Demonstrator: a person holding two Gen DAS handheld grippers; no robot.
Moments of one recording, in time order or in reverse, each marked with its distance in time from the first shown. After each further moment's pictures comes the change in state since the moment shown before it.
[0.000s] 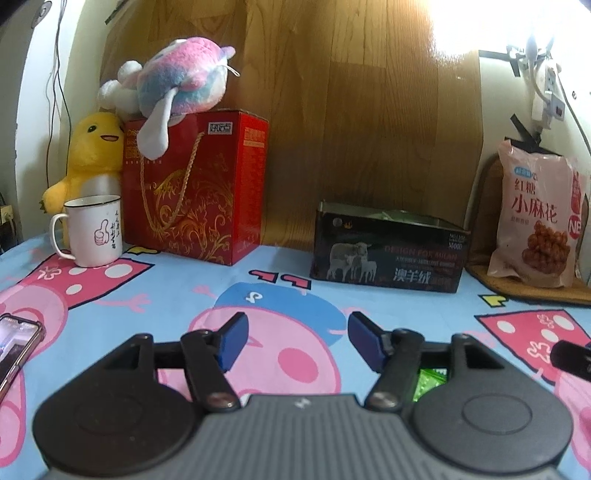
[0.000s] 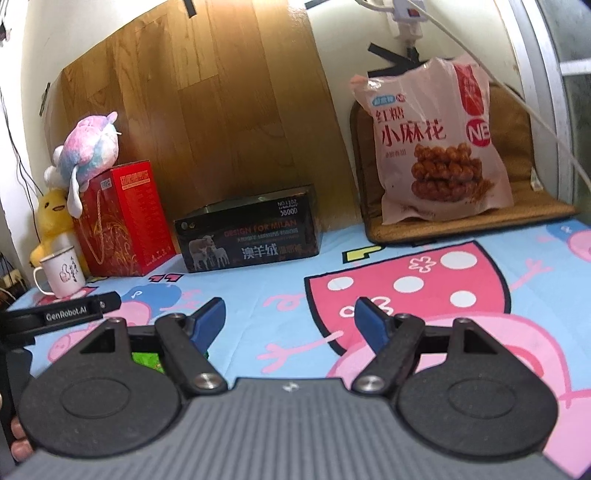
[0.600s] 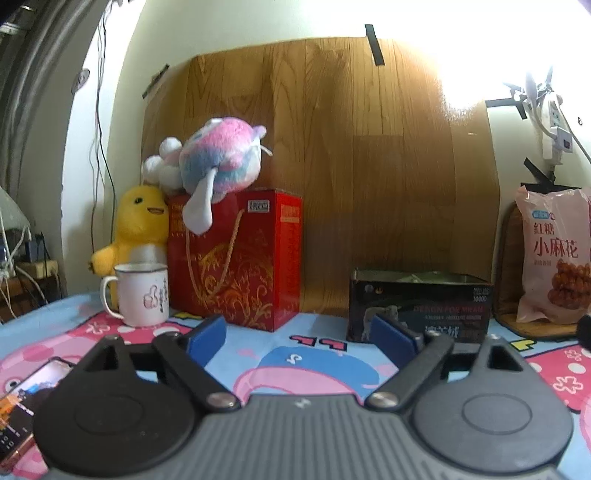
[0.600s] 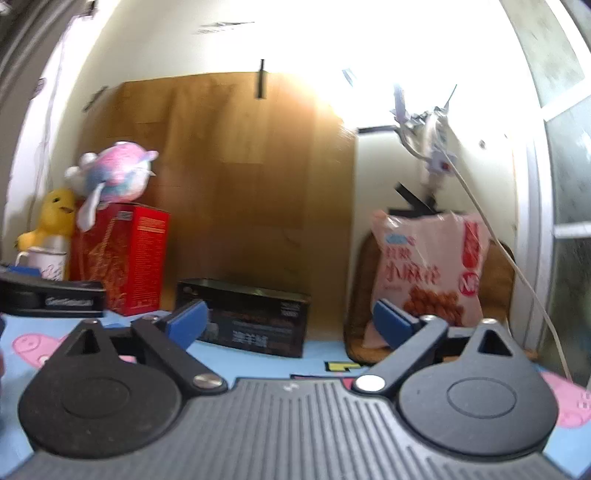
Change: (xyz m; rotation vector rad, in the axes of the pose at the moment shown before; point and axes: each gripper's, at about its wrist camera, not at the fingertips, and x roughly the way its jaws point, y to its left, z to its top) left arm -0.030 -0.007 -0.002 0.038 -0.250 0.145; right arm -0.029 0.039 -0.008 -0.321 -0.360 -0.086
